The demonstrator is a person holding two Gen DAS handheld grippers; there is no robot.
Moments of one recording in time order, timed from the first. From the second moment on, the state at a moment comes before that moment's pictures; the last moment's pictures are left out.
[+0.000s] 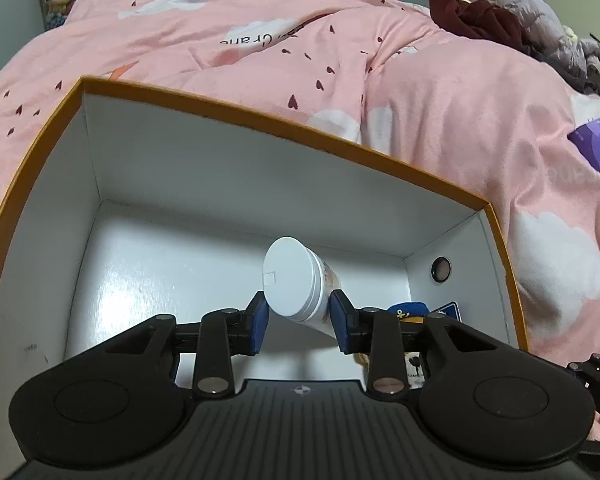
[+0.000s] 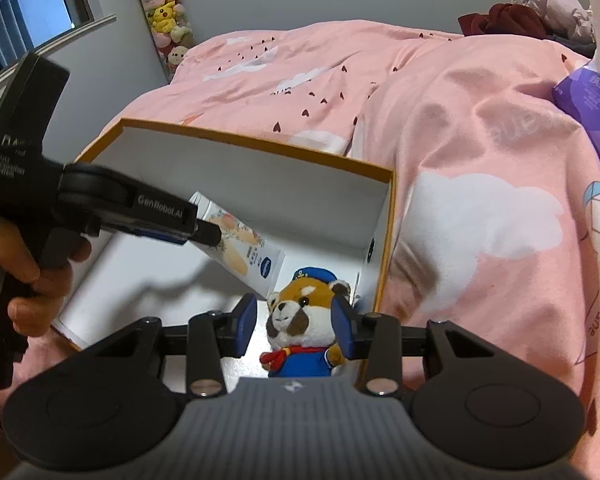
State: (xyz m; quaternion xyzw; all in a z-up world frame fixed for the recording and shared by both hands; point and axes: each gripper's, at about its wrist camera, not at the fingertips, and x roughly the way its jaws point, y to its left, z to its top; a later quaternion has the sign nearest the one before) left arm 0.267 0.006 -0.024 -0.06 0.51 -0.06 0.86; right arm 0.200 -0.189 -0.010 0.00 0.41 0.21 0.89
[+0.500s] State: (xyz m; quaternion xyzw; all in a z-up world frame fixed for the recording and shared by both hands) left arm 0.277 -0.053 -0.039 0.05 0.51 -0.06 0.86; right arm 0.205 -0.174 -0.020 -0.03 0.42 0.21 0.88
